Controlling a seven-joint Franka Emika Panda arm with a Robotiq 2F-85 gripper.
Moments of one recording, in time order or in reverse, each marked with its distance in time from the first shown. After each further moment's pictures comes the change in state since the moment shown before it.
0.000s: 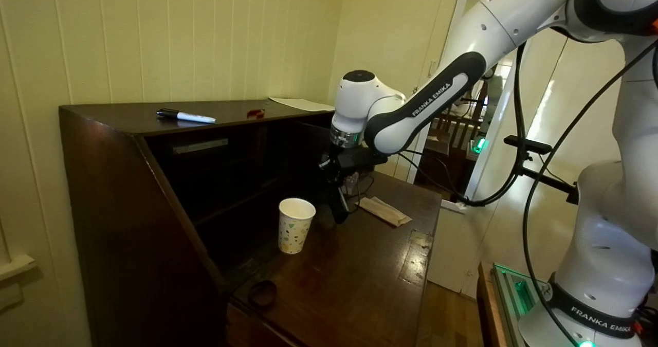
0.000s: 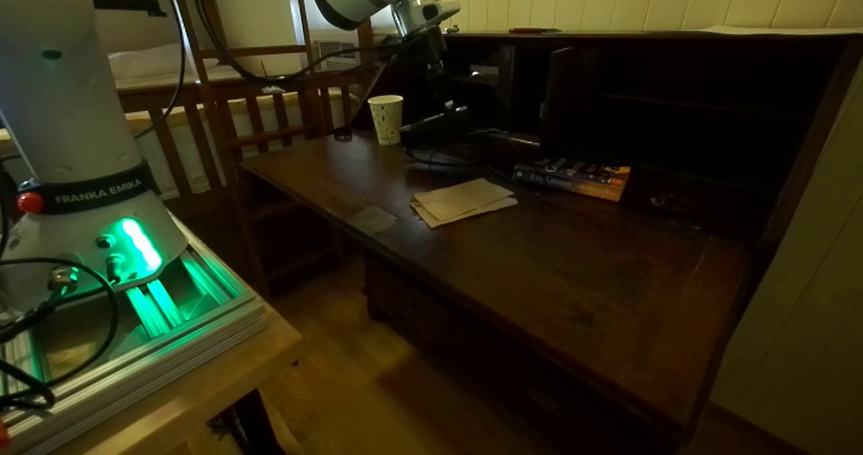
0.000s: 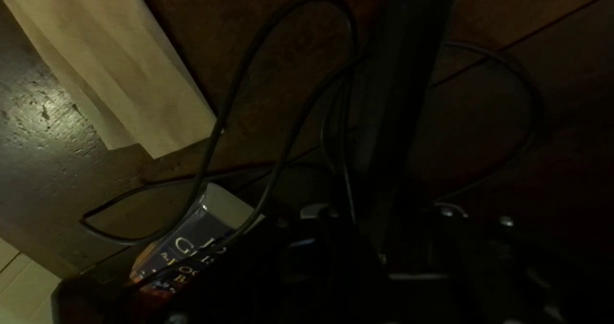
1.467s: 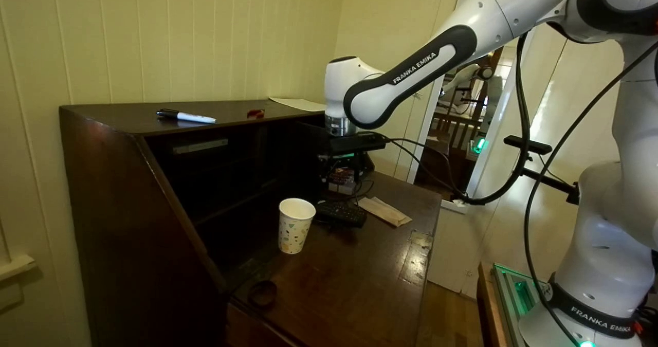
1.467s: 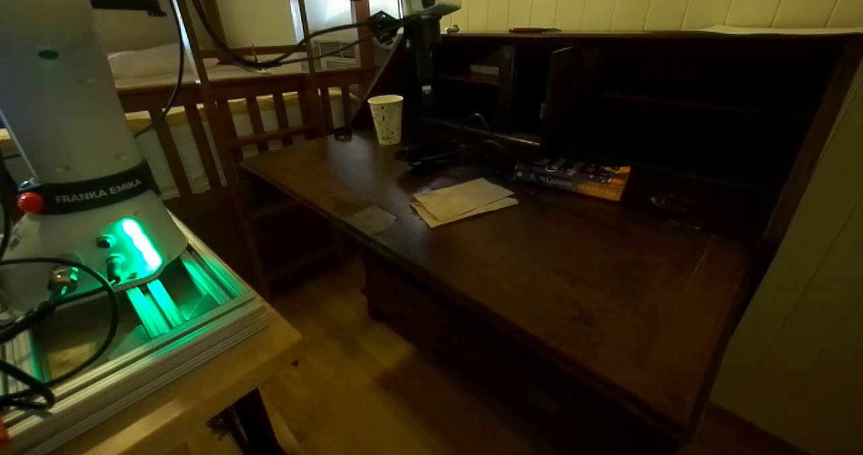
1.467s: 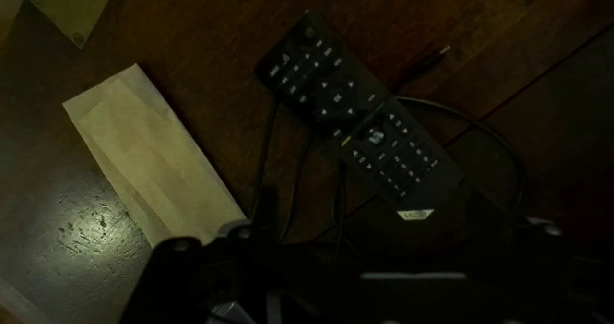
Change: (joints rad) arm -0.023 -0.002 0.074 0.122 0.301 -0.352 -0.093
